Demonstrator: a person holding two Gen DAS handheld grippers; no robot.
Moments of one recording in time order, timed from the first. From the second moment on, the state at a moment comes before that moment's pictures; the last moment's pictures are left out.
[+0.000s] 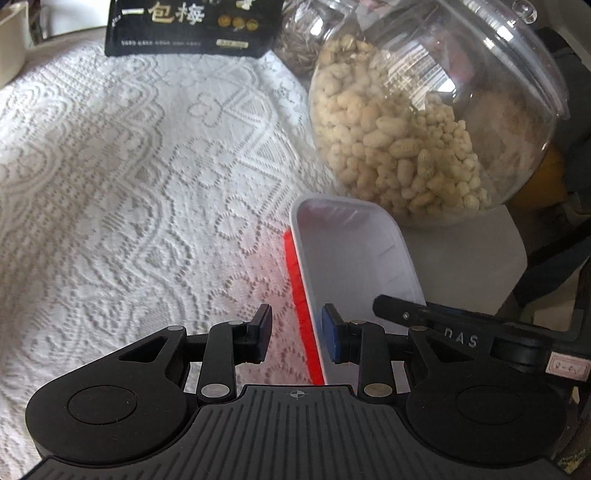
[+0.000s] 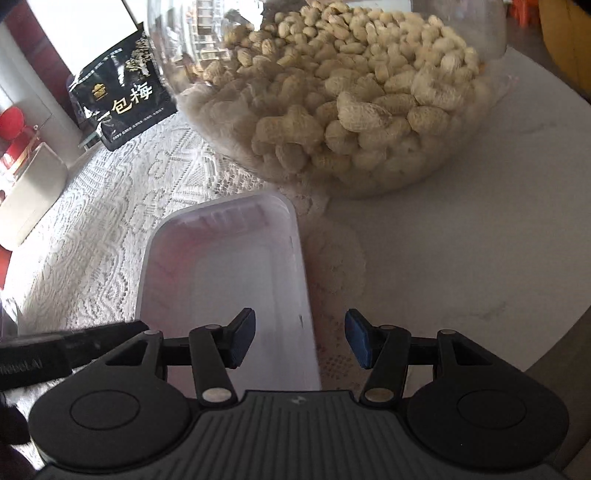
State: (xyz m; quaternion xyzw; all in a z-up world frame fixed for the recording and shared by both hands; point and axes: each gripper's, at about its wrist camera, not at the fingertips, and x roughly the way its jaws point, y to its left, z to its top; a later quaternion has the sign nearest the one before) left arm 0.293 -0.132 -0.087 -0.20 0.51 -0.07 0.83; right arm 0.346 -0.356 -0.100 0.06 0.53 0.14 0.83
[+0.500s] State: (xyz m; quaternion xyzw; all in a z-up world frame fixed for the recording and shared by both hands) left arm 0.213 -0.069 -0.084 -0.20 0.50 -0.04 0.84; right arm 0.279 -0.274 -0.090 0.10 0.53 0.24 0.80
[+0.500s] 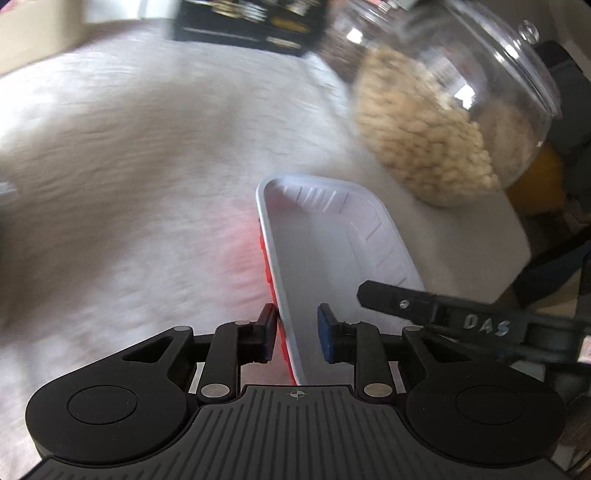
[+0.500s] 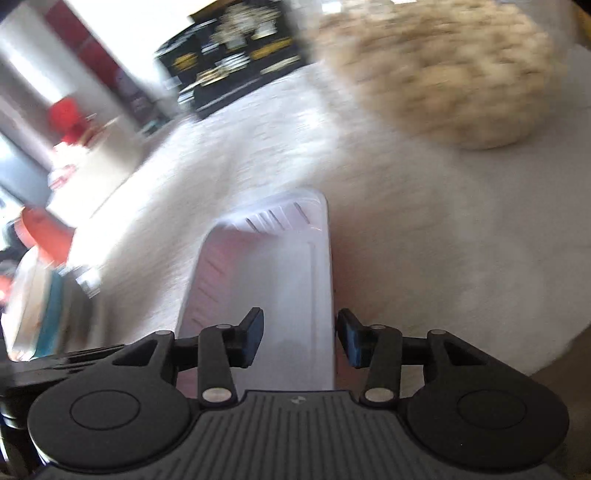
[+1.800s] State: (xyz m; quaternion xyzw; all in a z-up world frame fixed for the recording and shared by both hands) left arm 0.135 0.012 -0.053 -0.21 0.44 0.01 0.87; right arm 0.205 -0.181 -0.063 0.04 0.48 0.28 0.83
